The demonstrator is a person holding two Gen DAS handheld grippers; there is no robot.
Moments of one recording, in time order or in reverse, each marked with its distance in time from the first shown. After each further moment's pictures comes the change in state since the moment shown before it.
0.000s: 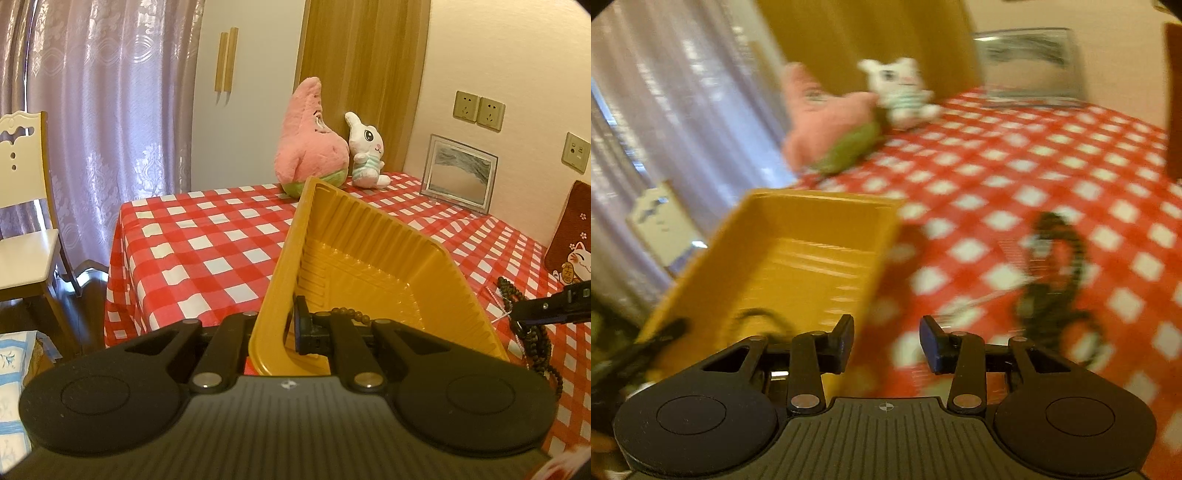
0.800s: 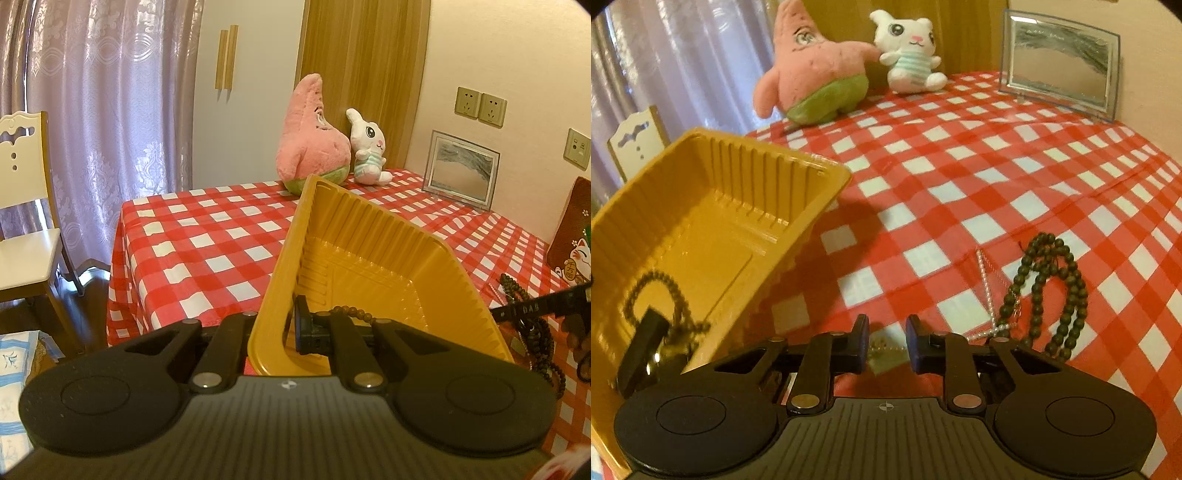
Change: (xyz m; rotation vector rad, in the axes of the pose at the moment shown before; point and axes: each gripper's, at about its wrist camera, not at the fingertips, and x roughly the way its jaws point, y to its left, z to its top) left arm 0.003 0.000 -0.001 0.004 0.007 0.006; right arm 0.073 -0.030 0.013 -0.236 0.100 -0.057
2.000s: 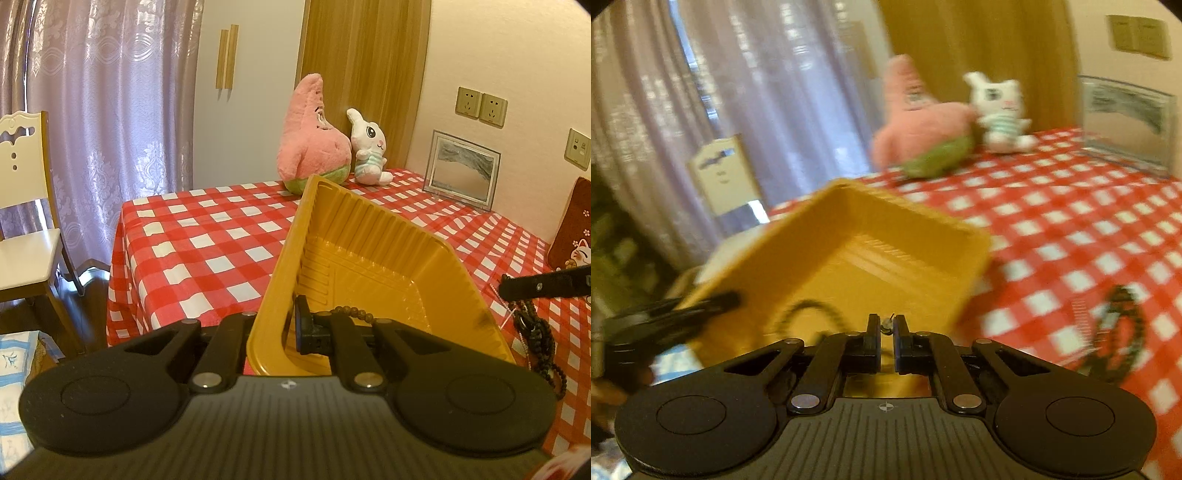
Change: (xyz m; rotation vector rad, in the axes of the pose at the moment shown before) left arm 0.002 0.004 -0.002 0.001 0.000 0.001; right arm -0.073 0.083 0.009 -0.055 -0.112 0.263
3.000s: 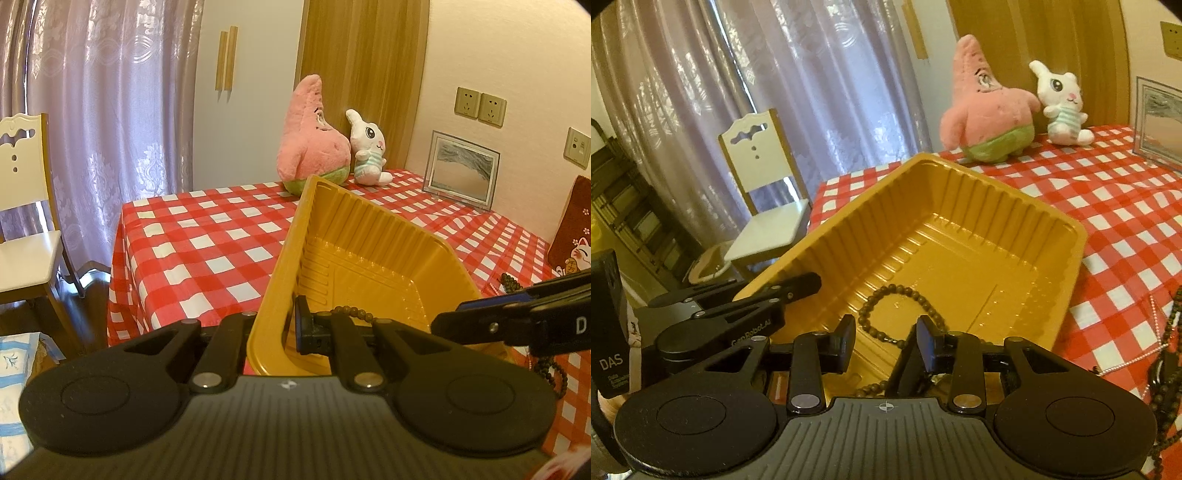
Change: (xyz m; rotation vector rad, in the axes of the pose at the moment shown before) left arm -0.001 -0.002 0.000 0.001 0.000 0.002; right arm 0.030 0.061 -0.006 -0.043 0.048 0.038
